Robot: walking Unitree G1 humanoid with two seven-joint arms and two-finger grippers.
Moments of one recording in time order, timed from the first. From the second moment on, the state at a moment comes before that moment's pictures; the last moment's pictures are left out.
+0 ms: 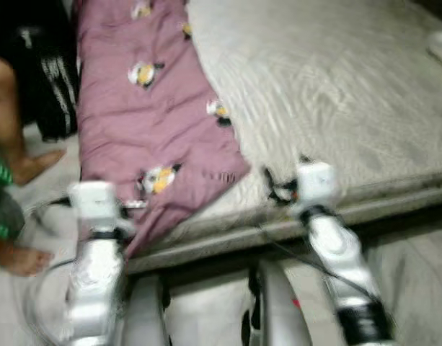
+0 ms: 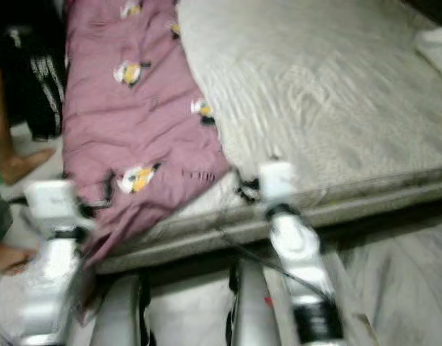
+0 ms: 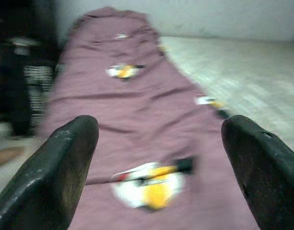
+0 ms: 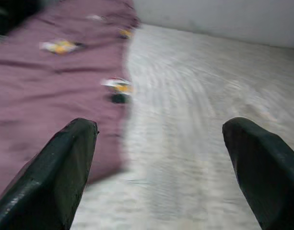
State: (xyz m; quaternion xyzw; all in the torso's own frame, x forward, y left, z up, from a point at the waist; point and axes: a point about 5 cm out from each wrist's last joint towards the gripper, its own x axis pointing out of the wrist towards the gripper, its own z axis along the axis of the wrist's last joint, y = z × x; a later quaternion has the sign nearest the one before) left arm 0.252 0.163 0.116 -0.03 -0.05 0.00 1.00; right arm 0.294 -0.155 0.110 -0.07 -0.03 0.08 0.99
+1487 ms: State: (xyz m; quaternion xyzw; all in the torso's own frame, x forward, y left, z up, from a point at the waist) left arm 0.296 0.045 0.058 0.07 0.13 -0.30 0.94; right arm 0.248 -0.200 0.120 -0.12 0.01 0.04 0.99
